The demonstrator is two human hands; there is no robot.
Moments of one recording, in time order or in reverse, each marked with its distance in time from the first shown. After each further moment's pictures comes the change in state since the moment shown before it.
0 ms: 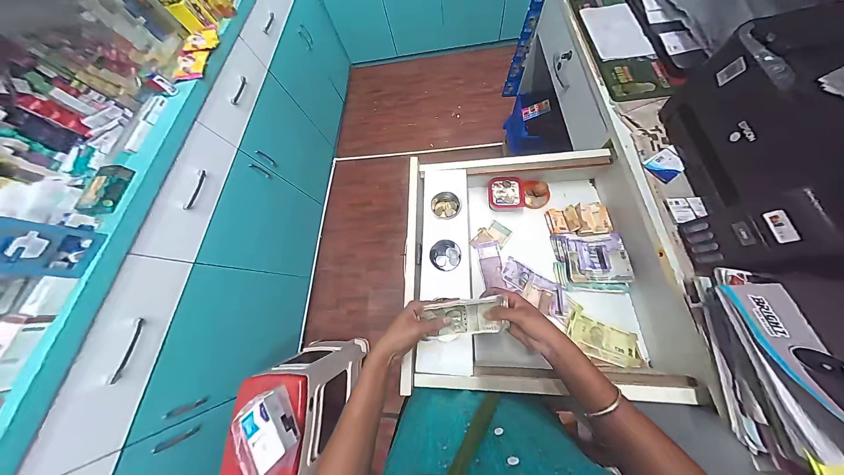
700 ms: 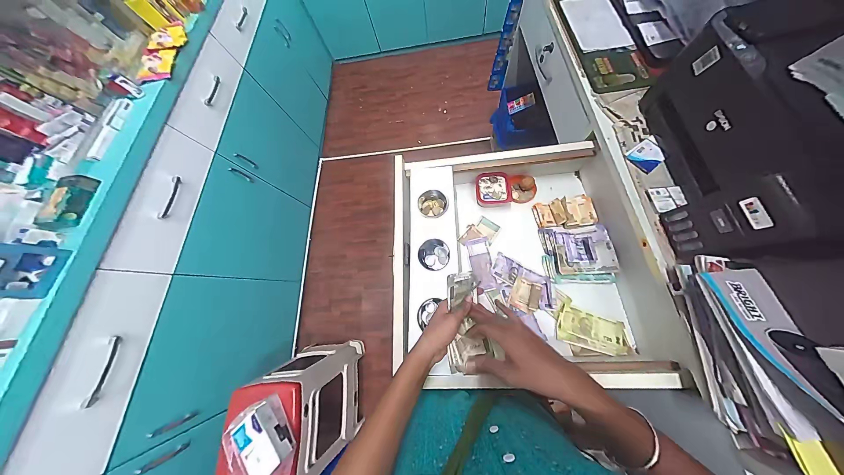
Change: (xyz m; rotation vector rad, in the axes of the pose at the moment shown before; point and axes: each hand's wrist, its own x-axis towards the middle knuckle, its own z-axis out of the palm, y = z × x) left_hand 0.037 -0.002 0.077 -0.113 0.106 -0.118; right_hand -0.050 -0.016 0.024 -1.138 -0.099 -0.340
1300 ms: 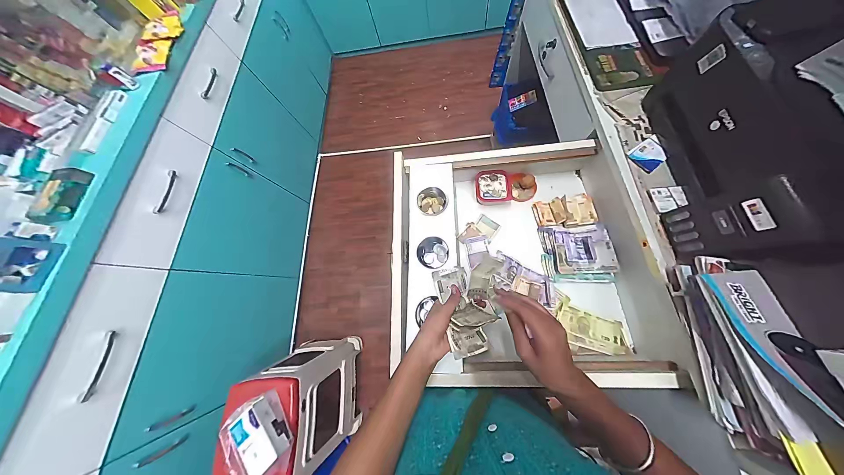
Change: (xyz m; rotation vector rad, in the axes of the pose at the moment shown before) left_hand 0.006 -0.004 0.003 -0.416 0.133 -0.176; right_hand -0.005 0.022 0.013 -0.119 0.743 -0.175
